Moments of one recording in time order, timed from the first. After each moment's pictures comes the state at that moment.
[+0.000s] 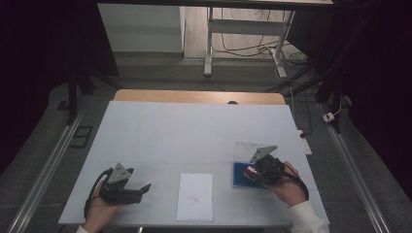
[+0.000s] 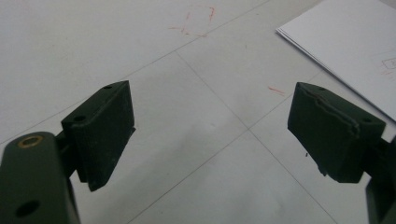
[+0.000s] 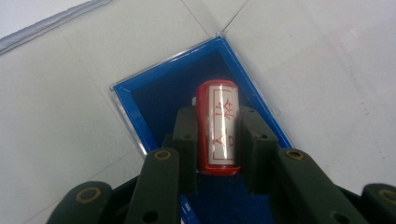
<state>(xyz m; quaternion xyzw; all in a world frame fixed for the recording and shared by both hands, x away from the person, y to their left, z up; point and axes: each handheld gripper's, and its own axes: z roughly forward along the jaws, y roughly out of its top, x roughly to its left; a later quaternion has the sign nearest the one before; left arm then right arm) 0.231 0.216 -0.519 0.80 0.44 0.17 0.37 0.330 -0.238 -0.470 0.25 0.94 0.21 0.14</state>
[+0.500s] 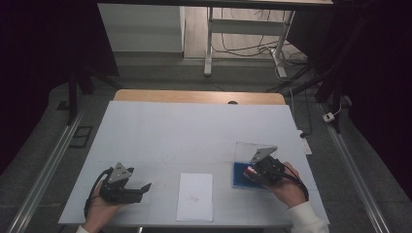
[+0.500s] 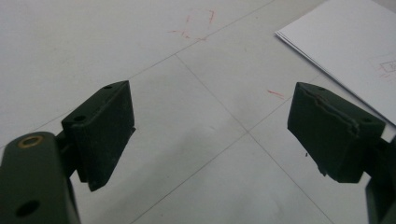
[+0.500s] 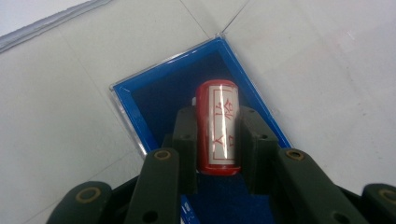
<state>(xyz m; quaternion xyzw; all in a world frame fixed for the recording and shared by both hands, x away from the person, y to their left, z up) 0.231 0.215 -0.517 0.80 0.43 0.17 0.37 0.327 -0.237 -0.471 0.24 0.93 0.21 0.15</state>
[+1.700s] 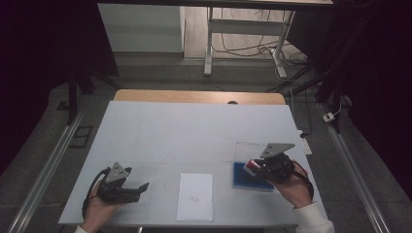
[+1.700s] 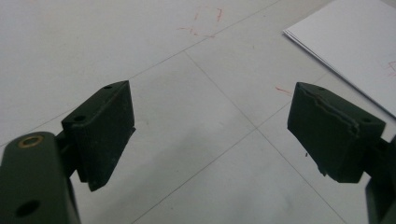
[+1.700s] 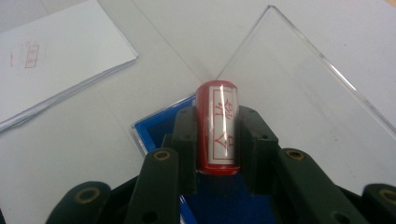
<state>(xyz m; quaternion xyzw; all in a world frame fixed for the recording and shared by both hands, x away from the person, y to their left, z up) 0.231 0.221 -0.518 0.80 0.44 0.17 0.37 0.321 -0.253 -0.440 0.25 0.90 0.31 0.15</state>
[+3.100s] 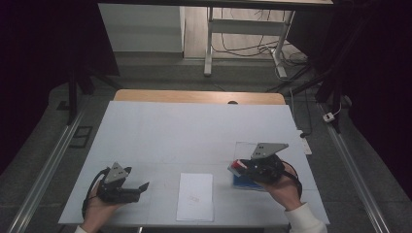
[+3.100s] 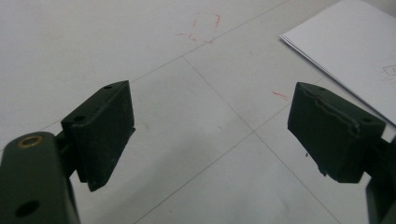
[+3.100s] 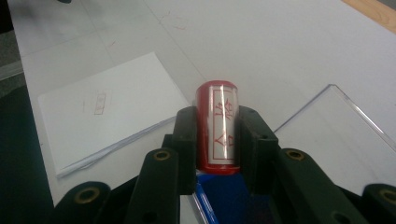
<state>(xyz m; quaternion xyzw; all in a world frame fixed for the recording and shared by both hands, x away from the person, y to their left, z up) 0.230 0.221 -0.517 0.80 0.44 0.18 0.38 0.308 -0.220 -0.427 0.21 0.89 0.38 0.12</state>
